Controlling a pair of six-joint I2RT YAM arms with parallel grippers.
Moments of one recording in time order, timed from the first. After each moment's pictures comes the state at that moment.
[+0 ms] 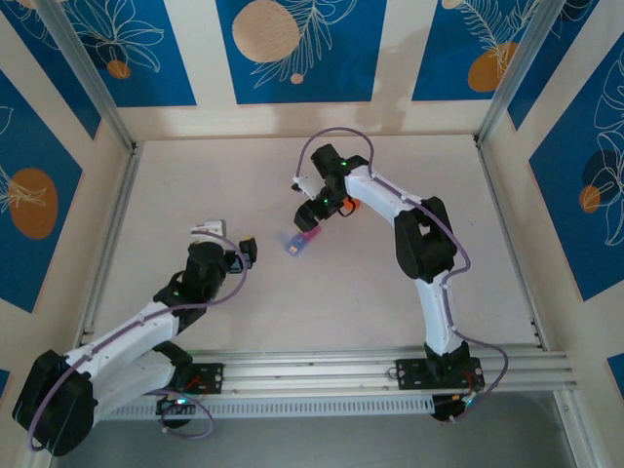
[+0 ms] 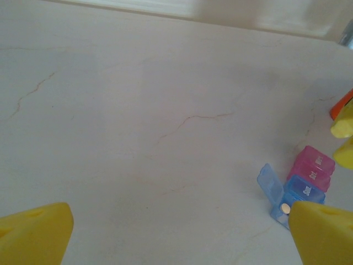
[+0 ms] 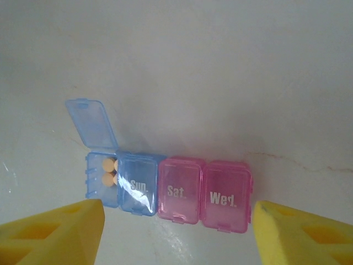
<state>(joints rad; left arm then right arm) -0.56 0.93 0.39 0.08 -0.38 -0.39 0.52 2.19 1.85 -0.94 -0.39 -0.25</state>
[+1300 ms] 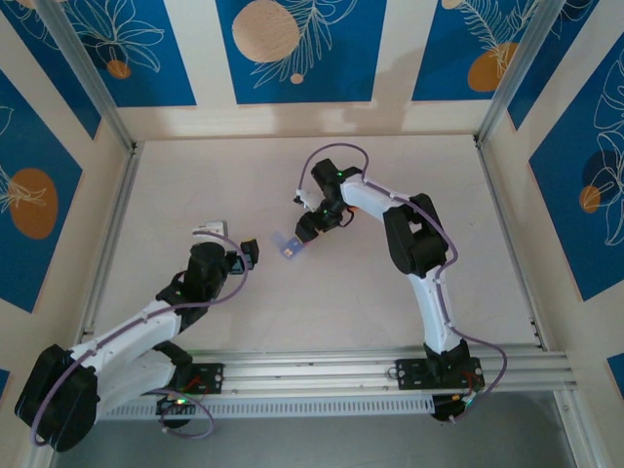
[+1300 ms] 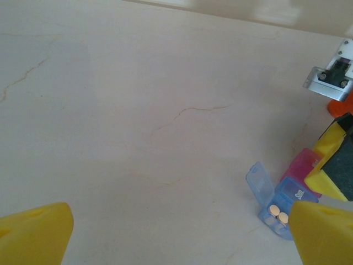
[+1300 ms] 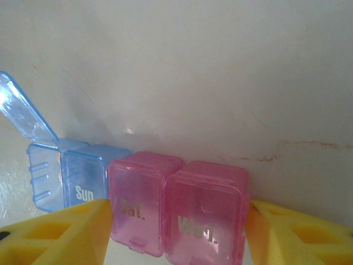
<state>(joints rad) -0.56 0.96 0.38 0.11 -0.35 -0.41 0.52 2.26 1.77 -0.88 -0.46 -0.16</state>
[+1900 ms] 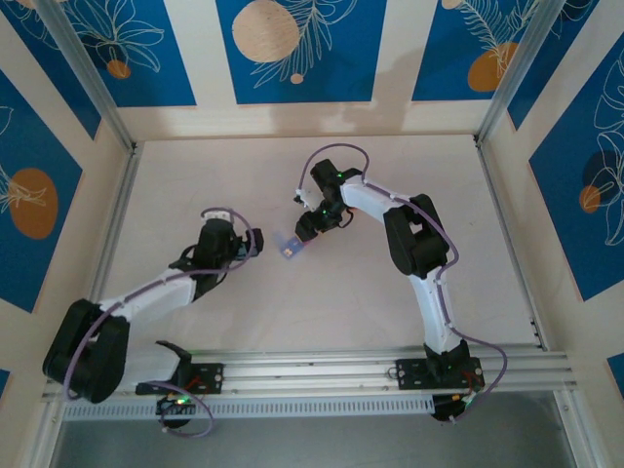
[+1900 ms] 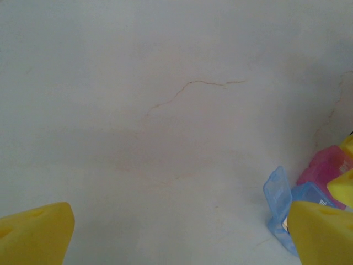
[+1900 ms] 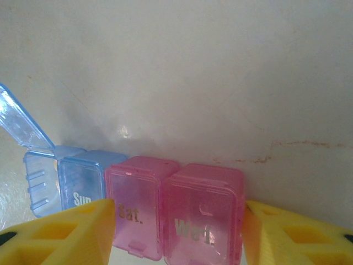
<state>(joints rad) -0.43 1.28 0.57 0.05 -0.17 -0.49 0.53 2.25 1.76 -0.86 -0.44 -0.12</state>
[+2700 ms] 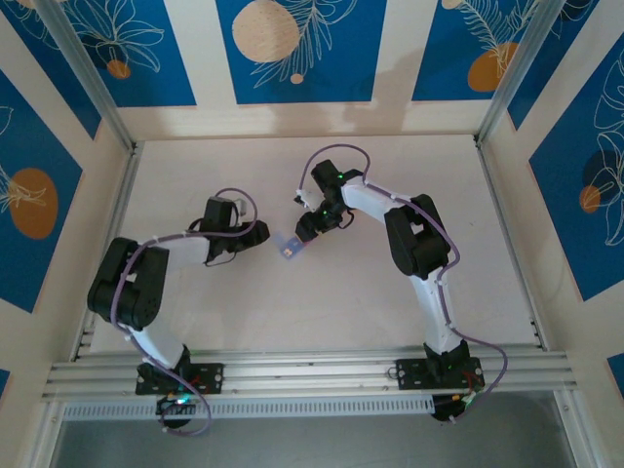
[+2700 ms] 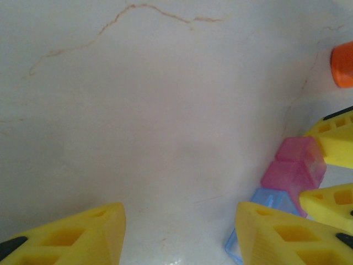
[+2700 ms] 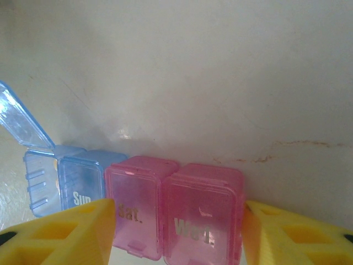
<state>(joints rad) -0.28 1.69 0.79 0.05 0.35 -0.59 0.53 2.24 1.73 -0.83 -0.44 -0.12</state>
